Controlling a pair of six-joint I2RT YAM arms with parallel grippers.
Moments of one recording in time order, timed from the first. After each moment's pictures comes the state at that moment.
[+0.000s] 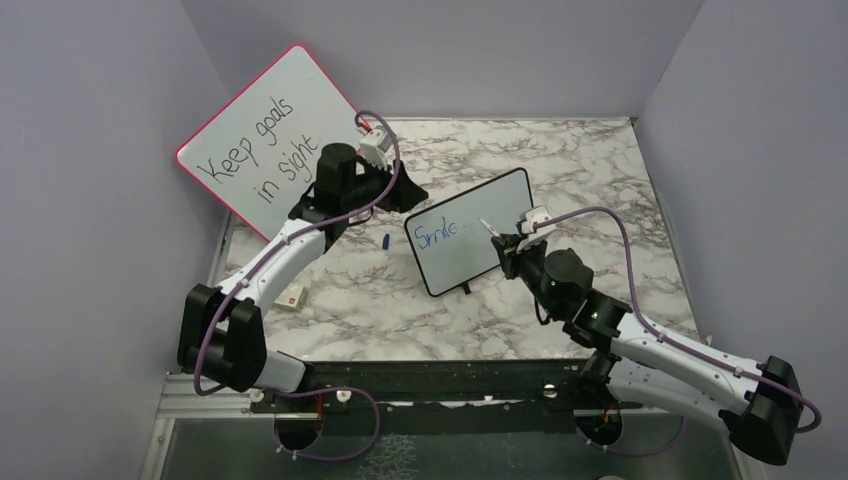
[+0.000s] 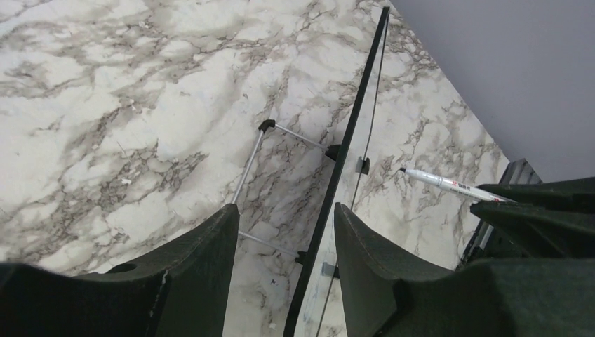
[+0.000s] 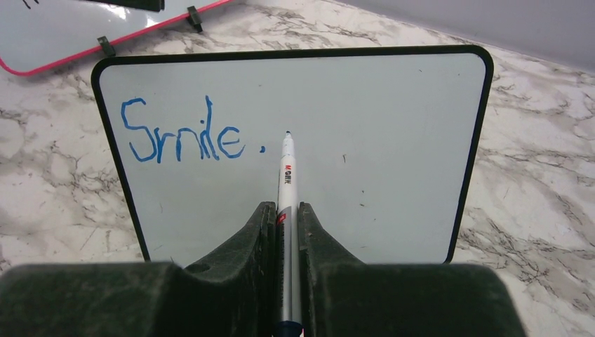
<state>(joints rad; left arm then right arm) -0.38 1.38 0.95 0.16 0.54 -0.37 0.90 0.84 0.52 0.19 0.45 0.02</state>
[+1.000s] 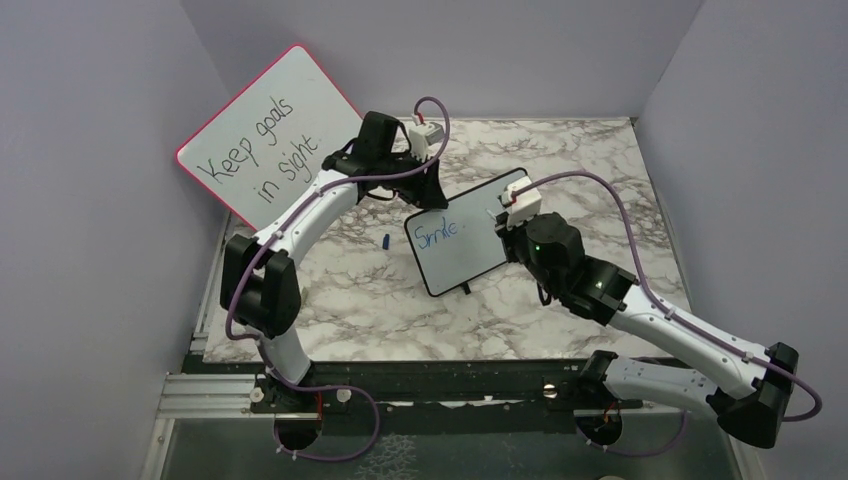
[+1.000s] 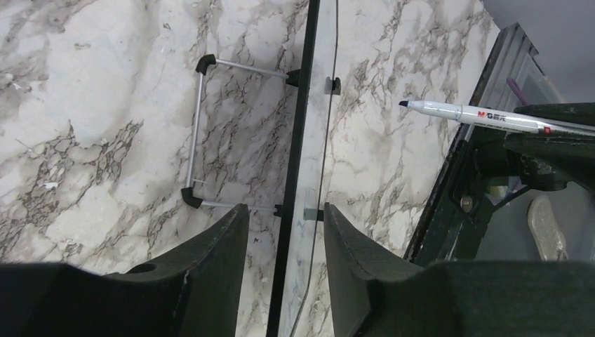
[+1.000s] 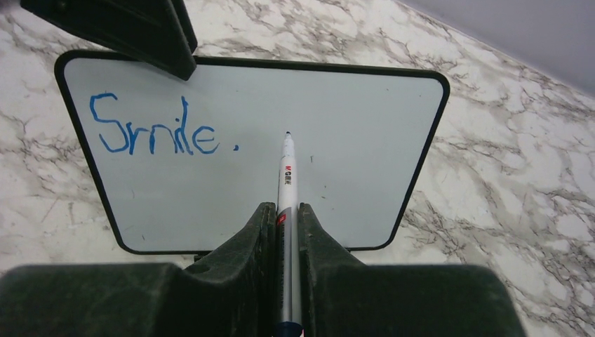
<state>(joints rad) -0.45 1.71 1.52 -0.51 0.72 -0.03 0.89 0.97 0.88 -0.24 0.50 -0.02</state>
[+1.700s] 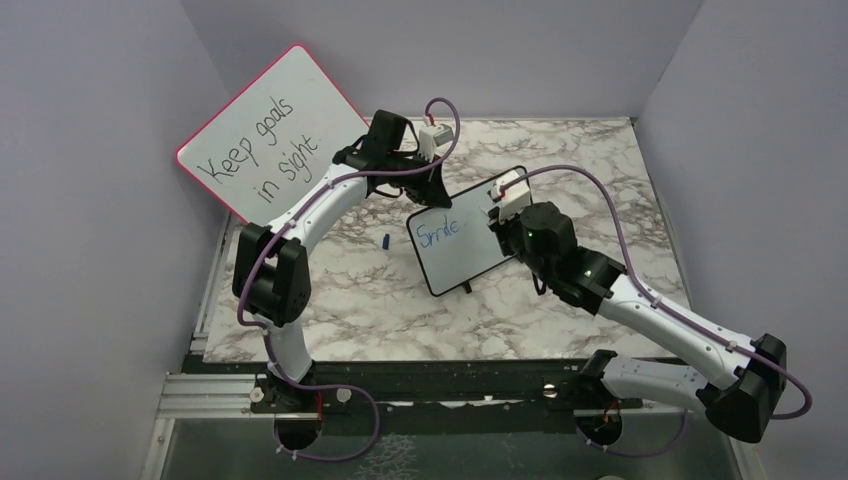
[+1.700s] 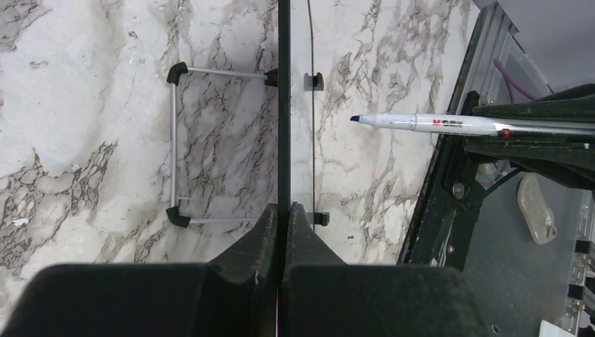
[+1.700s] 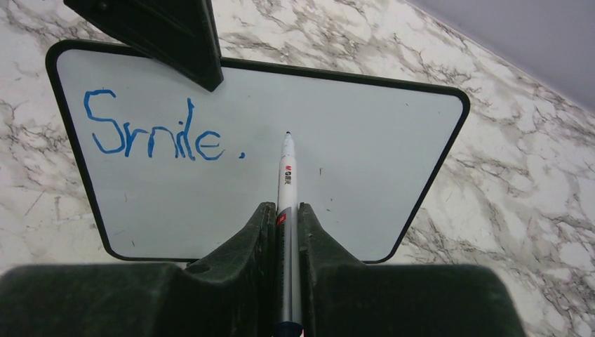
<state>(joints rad) -0.46 1.82 1.60 -0.53 0.80 0.00 0.82 1.06 0.91 -0.22 0.38 -0.10</state>
